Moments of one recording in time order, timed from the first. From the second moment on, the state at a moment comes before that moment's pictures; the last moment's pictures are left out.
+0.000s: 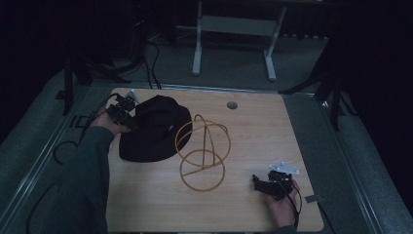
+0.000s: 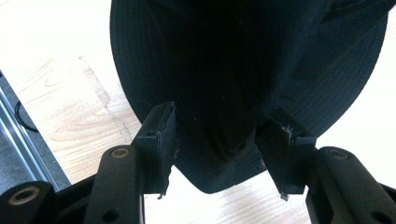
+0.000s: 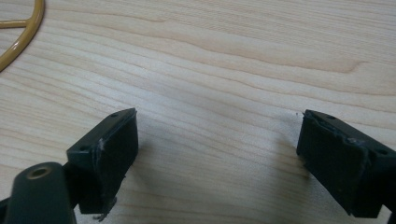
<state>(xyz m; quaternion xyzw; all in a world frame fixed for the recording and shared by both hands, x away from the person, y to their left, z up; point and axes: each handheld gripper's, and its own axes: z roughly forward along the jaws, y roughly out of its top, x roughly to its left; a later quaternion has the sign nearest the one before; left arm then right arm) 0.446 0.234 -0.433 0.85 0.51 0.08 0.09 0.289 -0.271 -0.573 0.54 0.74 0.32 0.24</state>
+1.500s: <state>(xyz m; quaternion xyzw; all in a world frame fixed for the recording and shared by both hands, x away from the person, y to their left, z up) 0.458 0.217 -0.447 0.87 0.49 0.03 0.10 0.289 -0.271 -0.573 0.54 0.74 0.32 0.23</state>
